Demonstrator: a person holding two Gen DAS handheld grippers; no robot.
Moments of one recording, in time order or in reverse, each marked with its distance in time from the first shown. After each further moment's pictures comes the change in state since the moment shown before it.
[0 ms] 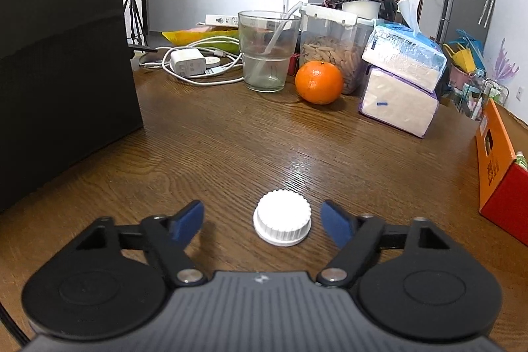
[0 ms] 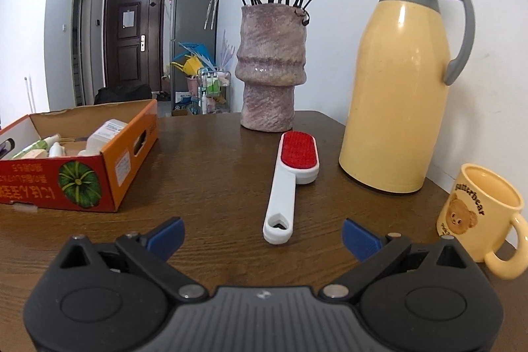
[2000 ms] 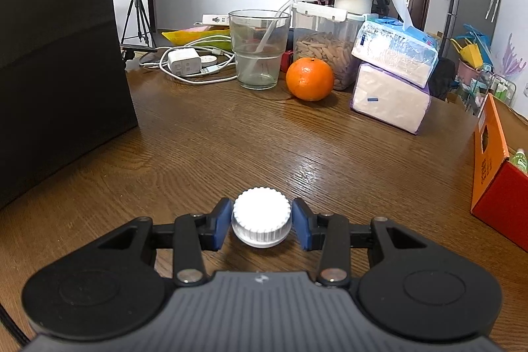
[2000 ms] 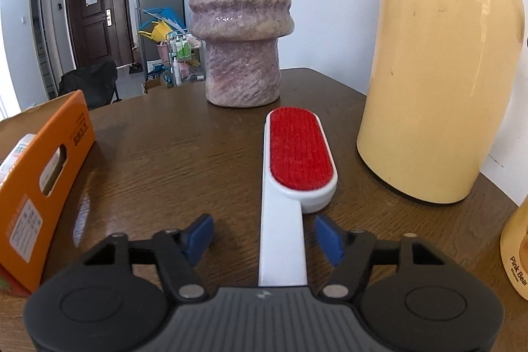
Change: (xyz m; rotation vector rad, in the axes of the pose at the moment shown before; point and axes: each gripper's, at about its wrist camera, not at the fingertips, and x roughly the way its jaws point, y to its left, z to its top) left arm -0.007 -0.023 -0.001 0.004 0.012 0.041; right arm 0.141 -0.009 0.043 0.111 0.175 -0.053
